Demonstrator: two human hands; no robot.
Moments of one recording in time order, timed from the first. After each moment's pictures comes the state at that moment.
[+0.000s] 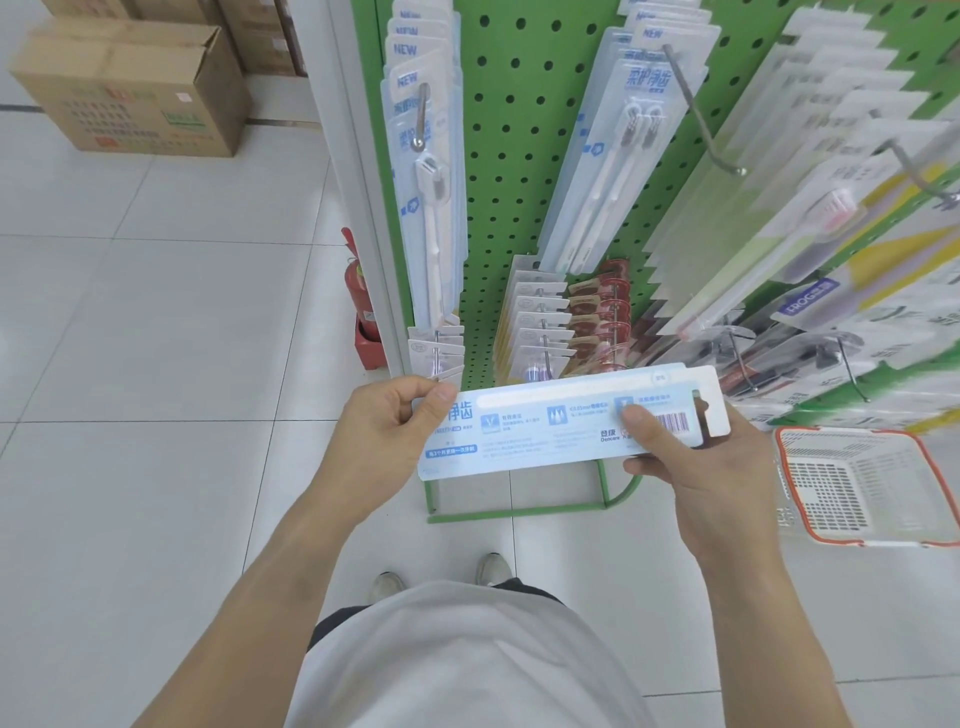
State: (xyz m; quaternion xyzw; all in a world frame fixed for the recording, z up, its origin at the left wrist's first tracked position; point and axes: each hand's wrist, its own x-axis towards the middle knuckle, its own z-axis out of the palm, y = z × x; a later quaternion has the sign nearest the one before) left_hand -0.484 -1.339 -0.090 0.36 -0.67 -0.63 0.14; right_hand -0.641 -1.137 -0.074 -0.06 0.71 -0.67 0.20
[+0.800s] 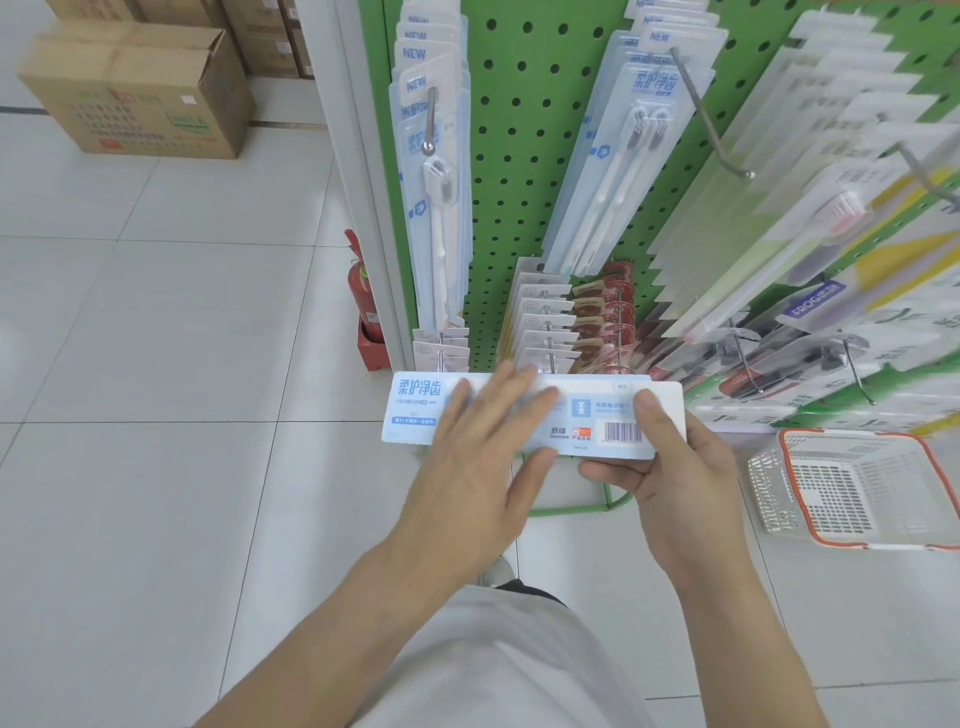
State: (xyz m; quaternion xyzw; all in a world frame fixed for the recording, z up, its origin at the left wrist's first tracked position) left_hand -0.500 -1.284 -0.109 0.15 -0.91 -0.32 0.21; right_hand -0.616 -1.156 -0.066 -0.02 0.63 -0.72 0.29
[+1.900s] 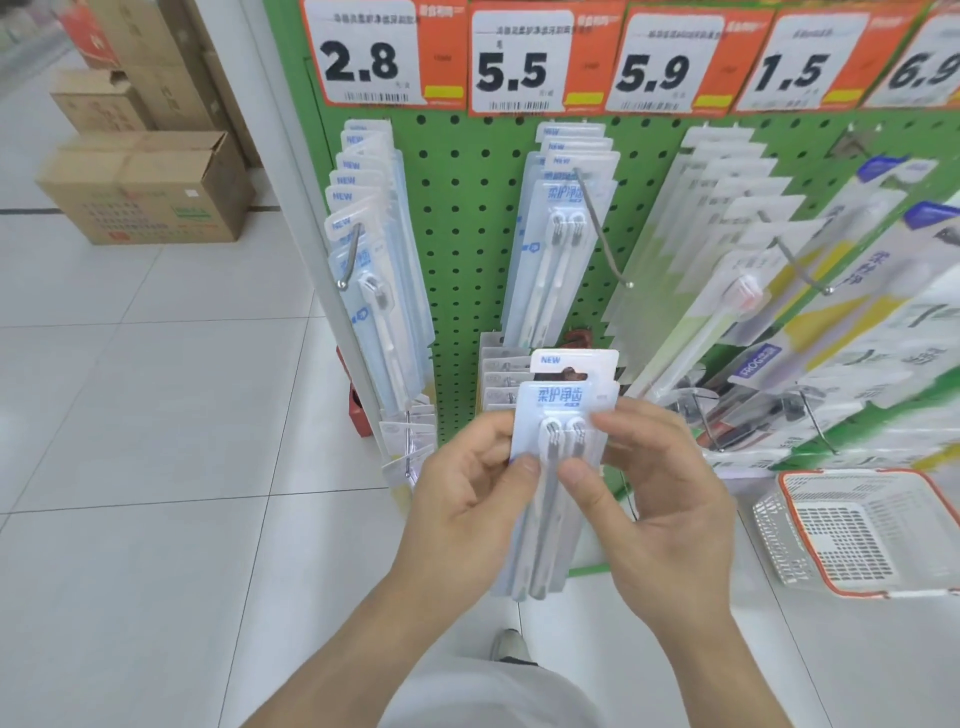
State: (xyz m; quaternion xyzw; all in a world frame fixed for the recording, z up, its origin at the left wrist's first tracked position) left_hand -0.542 -1.272 -0.036 0.14 -0.60 -0.74 0.25; right_hand -0.638 -1.154 -0.052 -0.33 0.64 -0.69 0.04
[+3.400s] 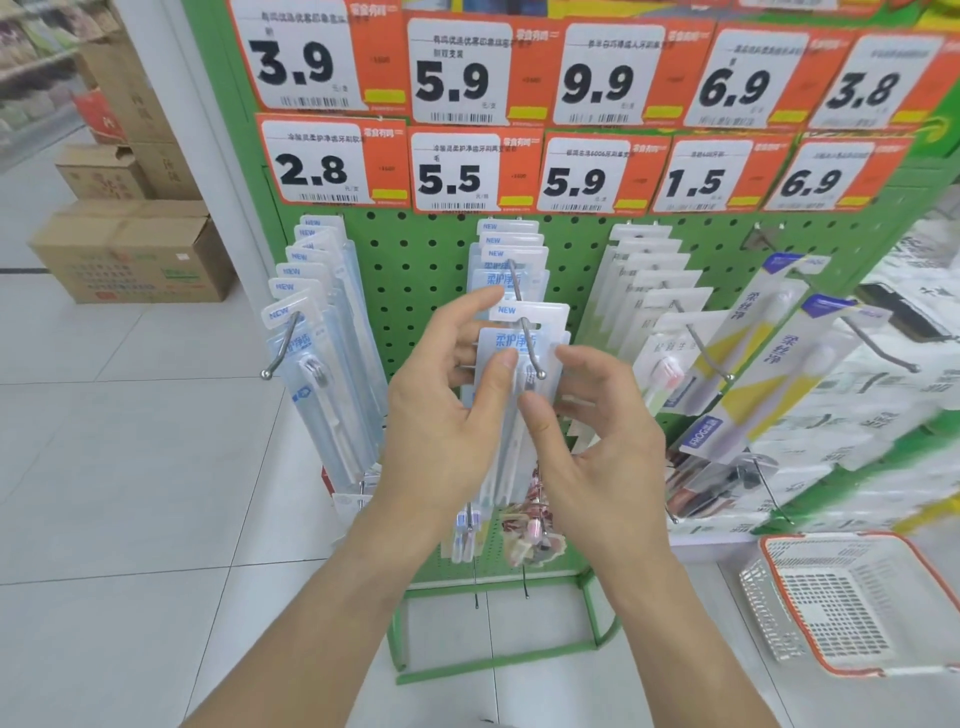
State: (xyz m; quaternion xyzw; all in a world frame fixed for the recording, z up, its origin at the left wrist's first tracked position) left_hand -0.631 -1.302 0.016 0.15 -0.71 -0.55 0.42; right_hand -0.698 -1.193 -0.002 -0.33 0.73 -0.60 -0.03
